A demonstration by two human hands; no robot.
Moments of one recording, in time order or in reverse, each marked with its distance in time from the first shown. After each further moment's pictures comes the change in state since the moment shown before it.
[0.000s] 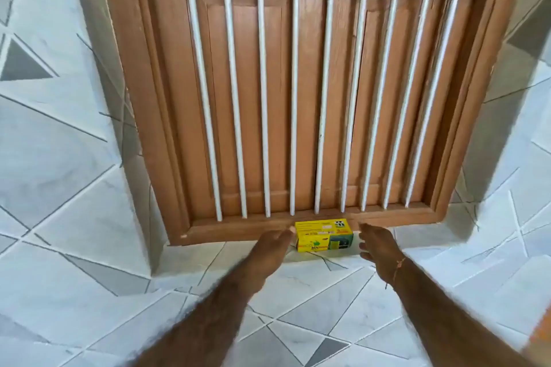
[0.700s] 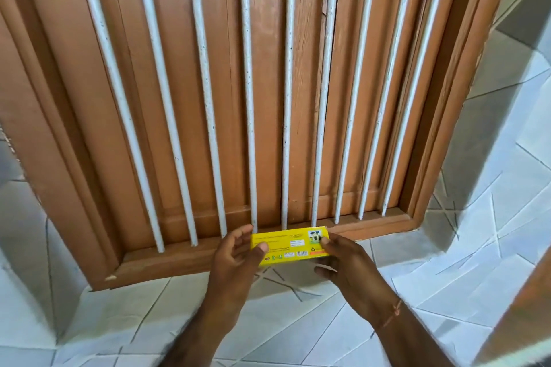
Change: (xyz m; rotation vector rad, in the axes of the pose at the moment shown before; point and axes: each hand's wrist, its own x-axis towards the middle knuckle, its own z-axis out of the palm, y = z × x) left_hand 0.050 -0.004 0.022 -0.472 0.163 0.088; right_hand 0.002 -0.016 0.006 0.212 -0.289 -0.034
